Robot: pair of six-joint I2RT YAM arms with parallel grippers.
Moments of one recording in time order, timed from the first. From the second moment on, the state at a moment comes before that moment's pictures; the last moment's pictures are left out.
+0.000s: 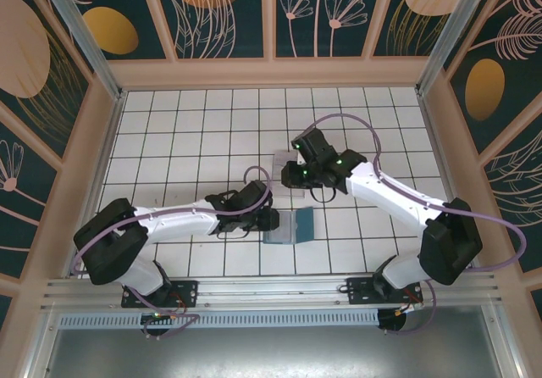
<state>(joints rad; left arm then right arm) -0.96 1.52 0.77 -0.22 0.09 -0.91 0.74 1.43 1.10 -0.61 -0.14 0.65</state>
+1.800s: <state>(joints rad) -0.86 1.41 0.48 -0.03 0.18 -0.95 1.00 1.84 1.21 -0.83 -0.05 0.81</state>
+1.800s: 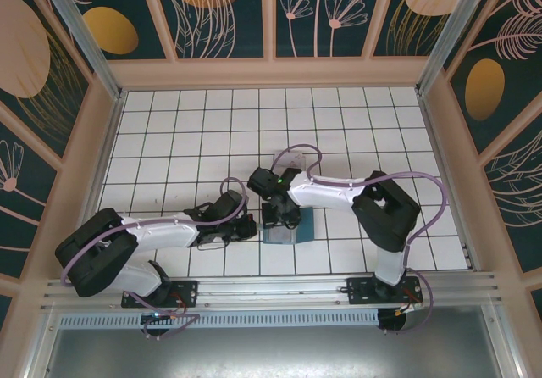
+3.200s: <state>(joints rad) -0.86 1.40 0.48 -0.03 0.18 -0.95 1.02 1.89 1.27 -0.90 -0.02 0.81</state>
